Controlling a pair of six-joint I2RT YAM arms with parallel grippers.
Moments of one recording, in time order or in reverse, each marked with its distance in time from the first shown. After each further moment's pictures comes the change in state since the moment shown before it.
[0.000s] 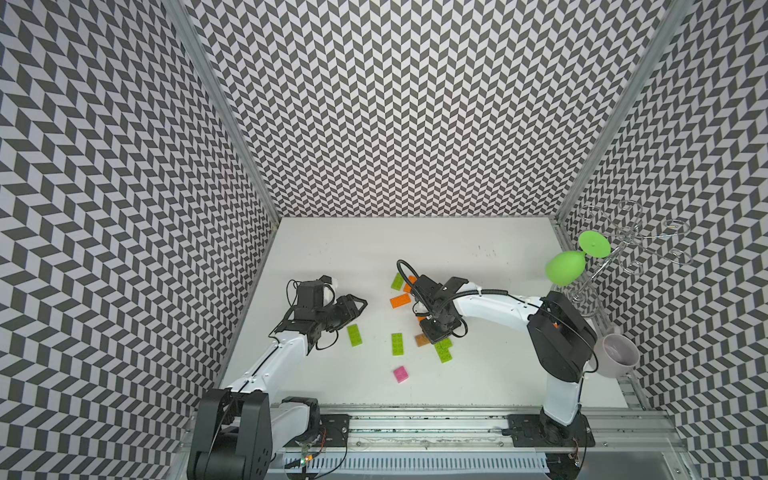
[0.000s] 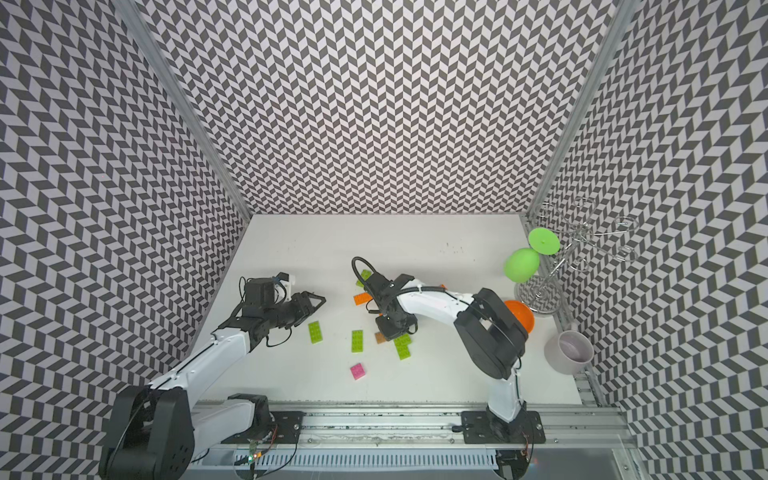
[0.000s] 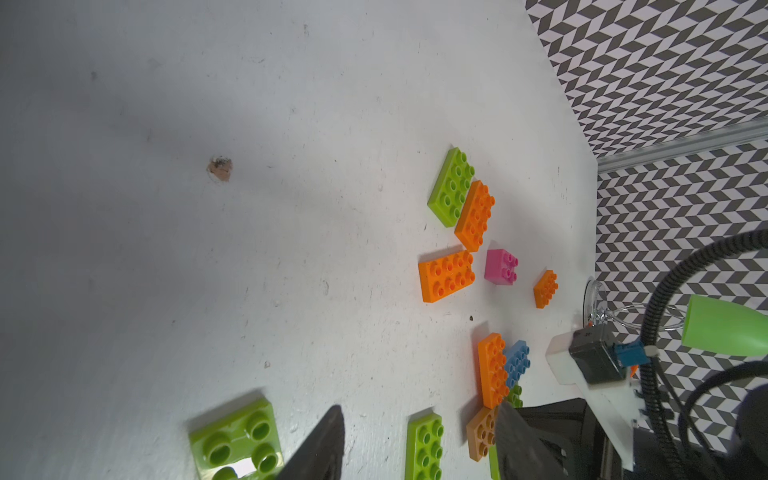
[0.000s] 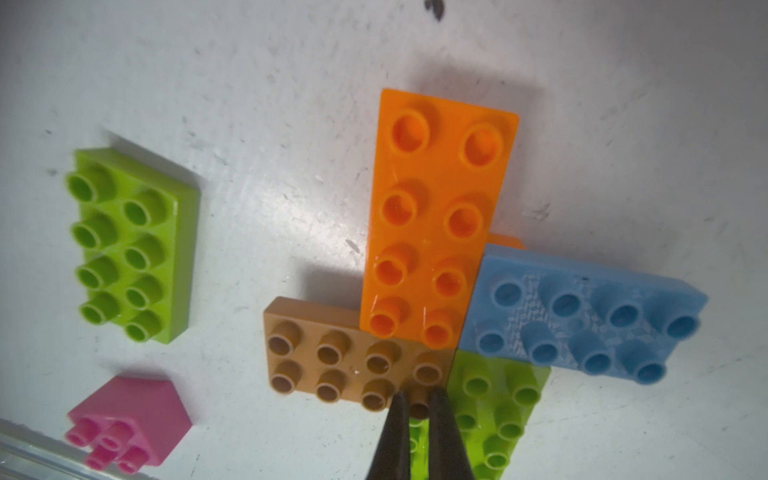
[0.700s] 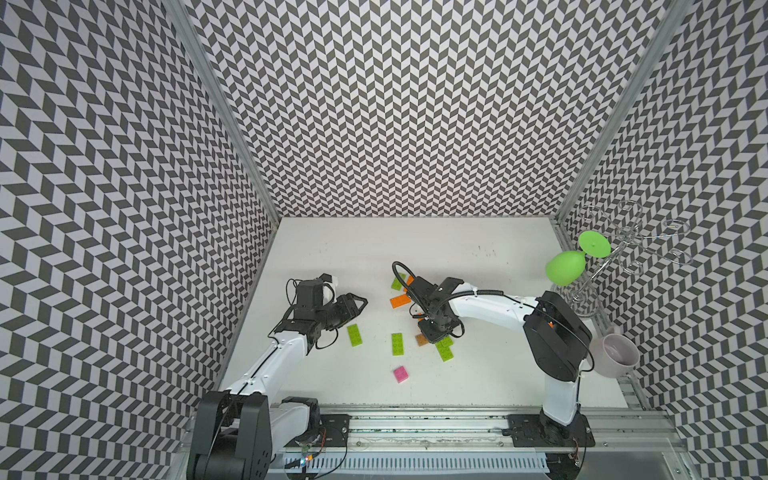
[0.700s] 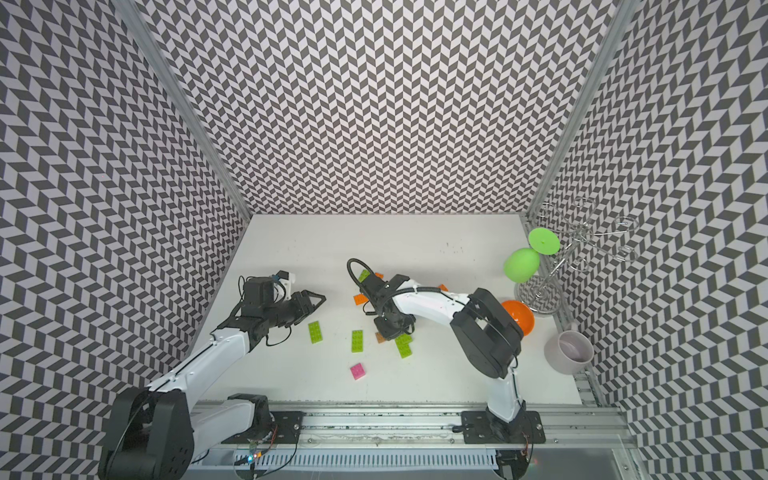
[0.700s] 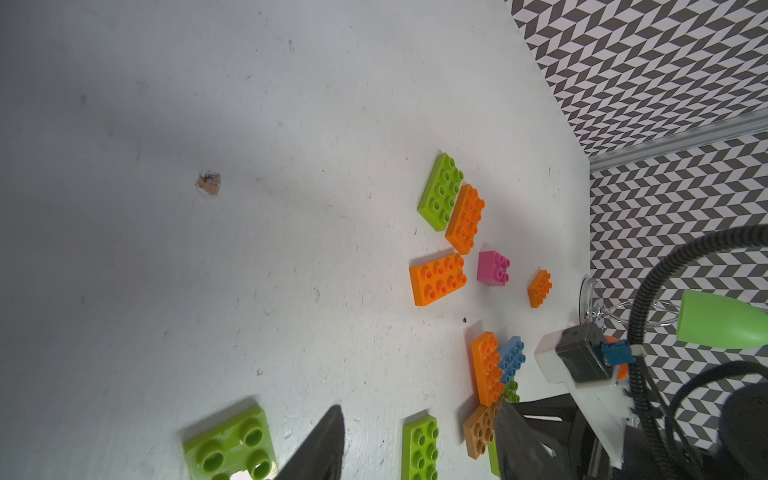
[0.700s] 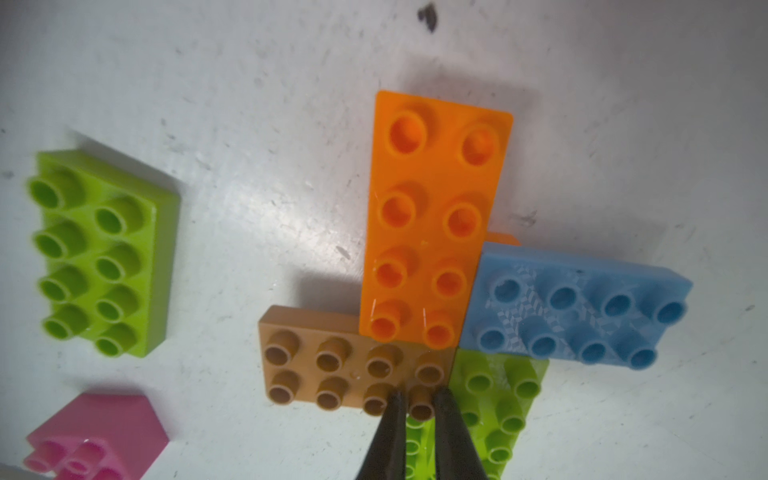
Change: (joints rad) left arm 0.000 -0.017 0.002 0.002 0.006 0.012; right arm 0.018 0.004 0.050 -0.037 0.053 0.012
